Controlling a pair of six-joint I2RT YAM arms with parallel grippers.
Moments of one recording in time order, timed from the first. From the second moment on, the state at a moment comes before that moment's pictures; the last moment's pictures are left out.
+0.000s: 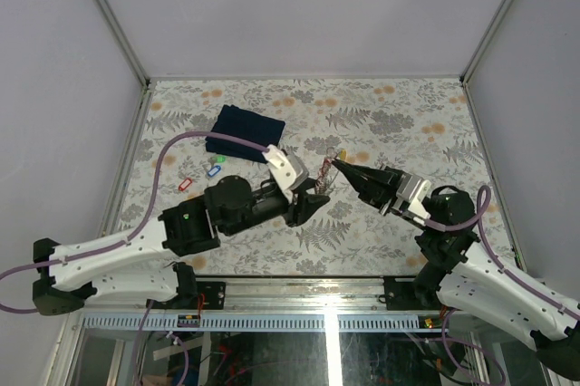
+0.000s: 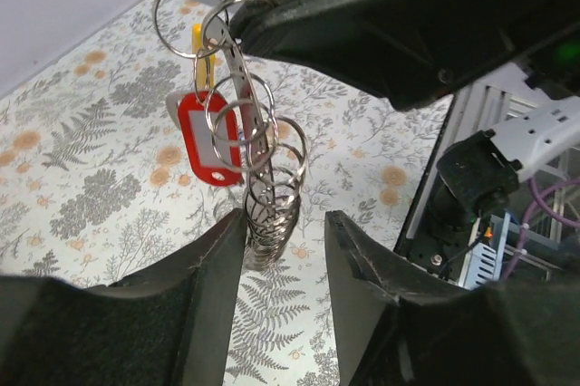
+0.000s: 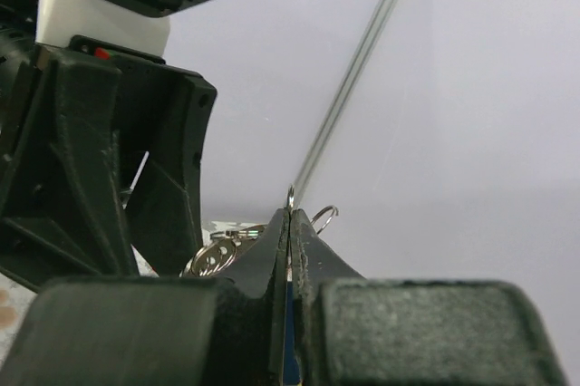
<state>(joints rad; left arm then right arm) -1.24 1.02 1.03 -0.12 -0.16 -0.08 0.83 0.66 0.58 0.61 -0.33 -0.29</state>
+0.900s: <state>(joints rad) -1.24 0.85 0.97 0.05 0.19 0.06 0.83 0.64 0.58 0.65 -0.63 0.00</state>
